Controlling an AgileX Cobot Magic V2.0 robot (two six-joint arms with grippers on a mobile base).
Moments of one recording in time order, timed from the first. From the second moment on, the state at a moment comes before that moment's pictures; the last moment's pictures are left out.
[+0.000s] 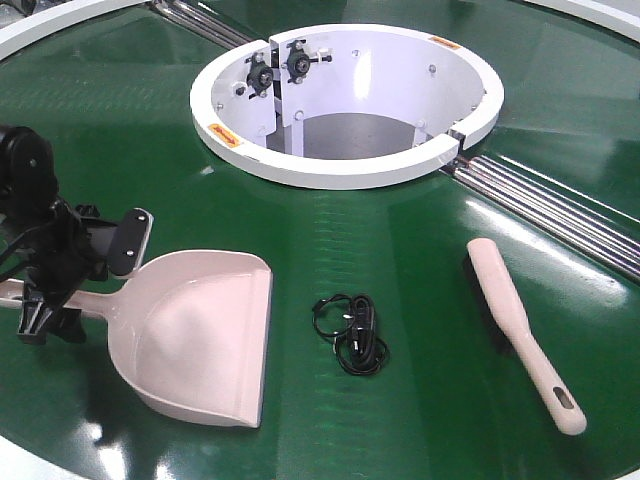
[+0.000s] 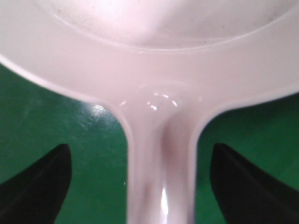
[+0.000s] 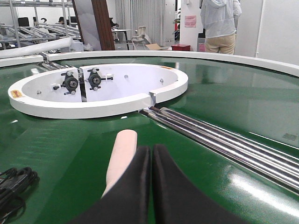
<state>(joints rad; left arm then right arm) -0.13 1.82 -1.31 0.03 1.05 1.49 0.02 -0.02 0.03 -0.02 0.09 0.02</state>
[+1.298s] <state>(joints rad) -0.26 1.79 -1.38 0.03 1.13 1.34 0.02 -0.02 0.03 -0.02 0.09 0.02</state>
